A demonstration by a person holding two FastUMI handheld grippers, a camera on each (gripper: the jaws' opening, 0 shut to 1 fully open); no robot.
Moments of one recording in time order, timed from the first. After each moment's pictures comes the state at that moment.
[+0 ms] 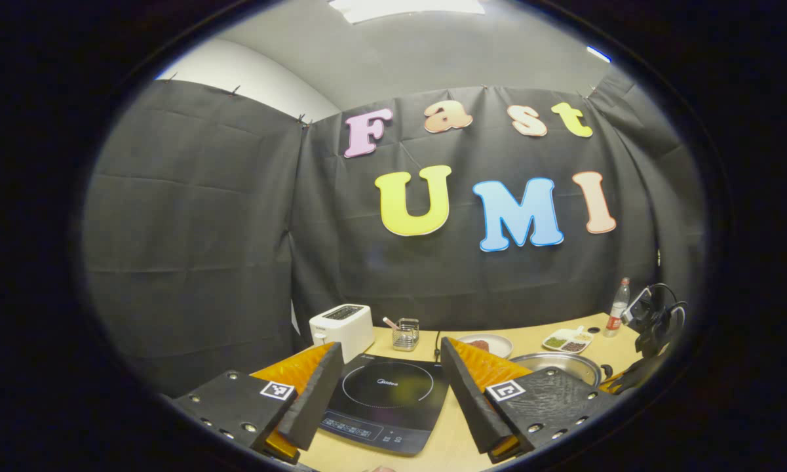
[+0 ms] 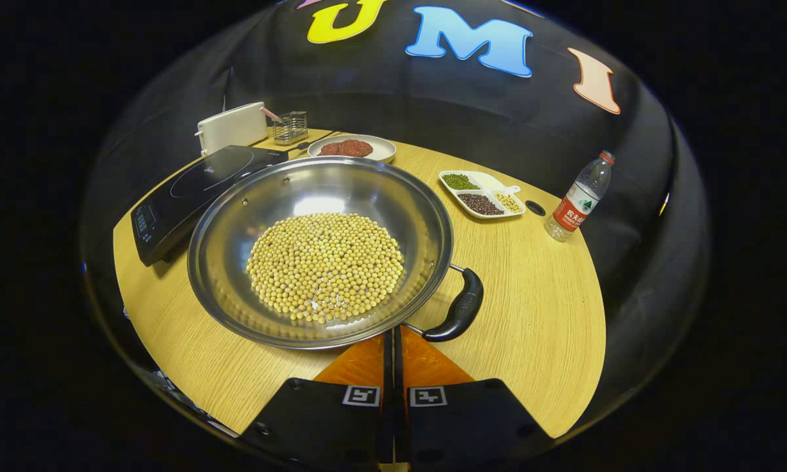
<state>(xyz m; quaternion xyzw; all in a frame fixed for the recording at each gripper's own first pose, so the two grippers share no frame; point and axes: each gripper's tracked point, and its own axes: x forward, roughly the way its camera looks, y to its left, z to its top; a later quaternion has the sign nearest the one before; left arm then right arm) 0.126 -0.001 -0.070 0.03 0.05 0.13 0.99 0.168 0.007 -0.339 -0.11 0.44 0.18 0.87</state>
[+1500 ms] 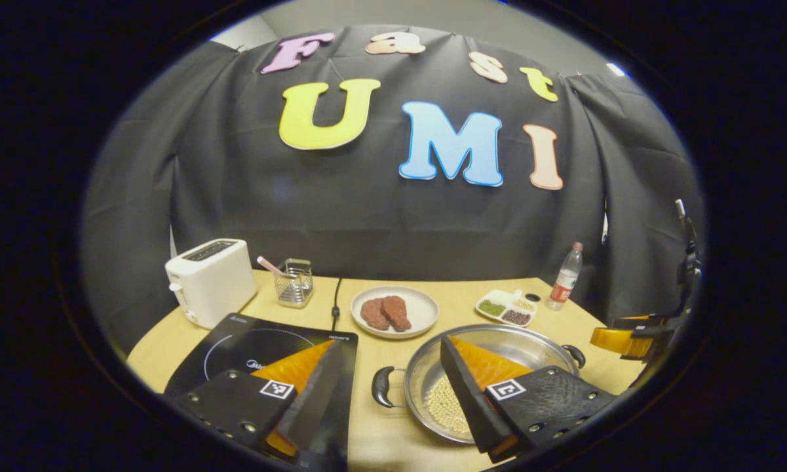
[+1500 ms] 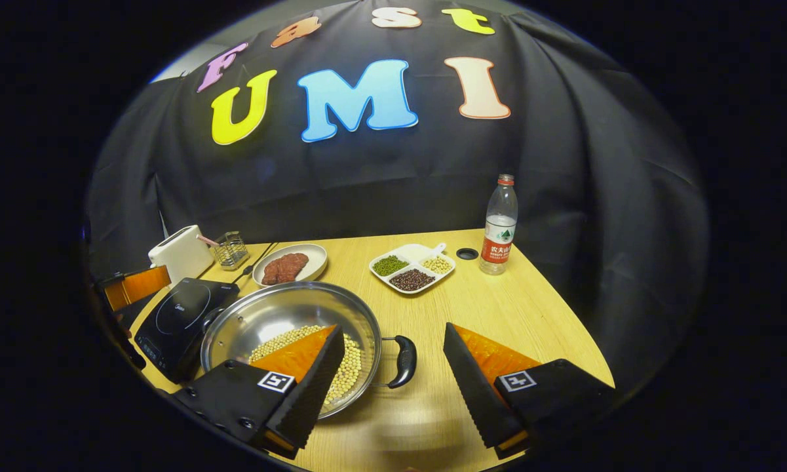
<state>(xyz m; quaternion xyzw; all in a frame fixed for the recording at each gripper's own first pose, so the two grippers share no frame) 0.297 -0.094 -0.223 -0.04 0.20 -0.08 0.98 0.233 -0.026 -0.260 0.05 0.31 0.03 0.95</state>
